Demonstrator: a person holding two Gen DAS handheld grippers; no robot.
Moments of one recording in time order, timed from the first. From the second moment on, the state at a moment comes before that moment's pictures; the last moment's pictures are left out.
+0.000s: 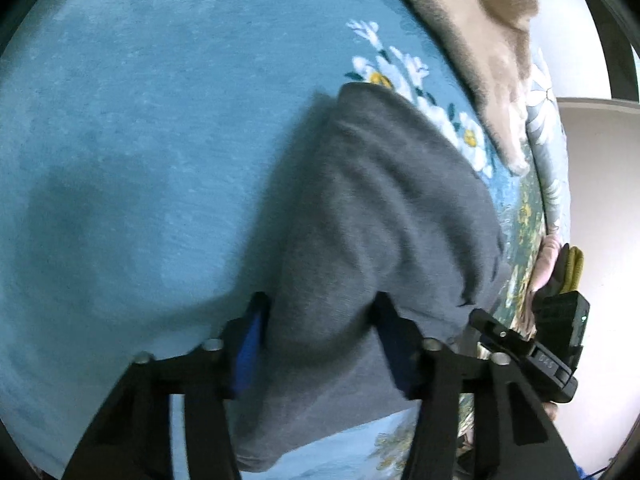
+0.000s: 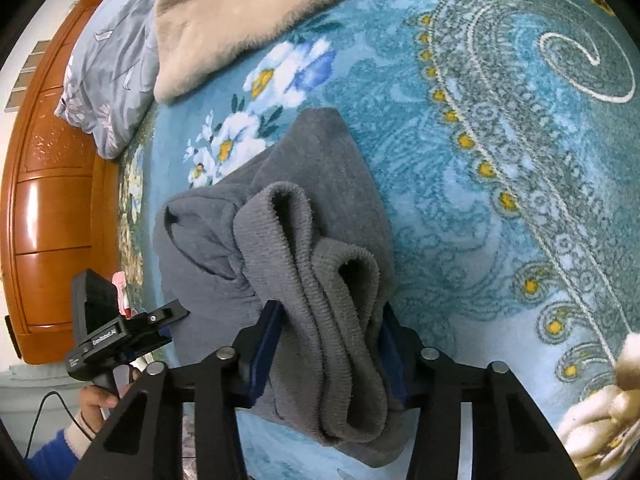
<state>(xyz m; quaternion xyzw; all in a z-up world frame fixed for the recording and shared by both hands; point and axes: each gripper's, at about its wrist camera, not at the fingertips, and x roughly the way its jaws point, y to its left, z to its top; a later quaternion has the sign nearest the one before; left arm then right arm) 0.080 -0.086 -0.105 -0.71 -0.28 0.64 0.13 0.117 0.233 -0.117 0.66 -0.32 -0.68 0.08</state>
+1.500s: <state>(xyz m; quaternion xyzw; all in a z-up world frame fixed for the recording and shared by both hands) 0.189 -0.033 0.212 -0.53 -0.15 0.79 0.26 0.250 0.238 0.216 0.48 -0.30 -0.82 0.04</state>
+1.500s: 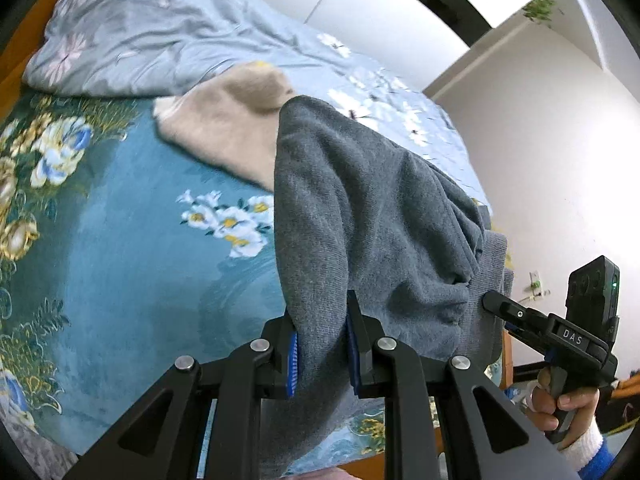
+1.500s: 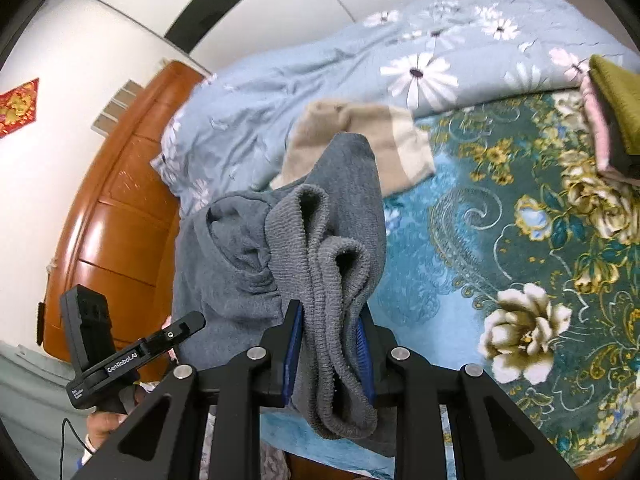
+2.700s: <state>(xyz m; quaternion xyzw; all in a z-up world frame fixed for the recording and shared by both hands) 0.311 0.440 0.276 -0.51 -0.03 0.79 0.35 0.467 0.646 0.272 0.37 -0.37 -0.85 -0.02</state>
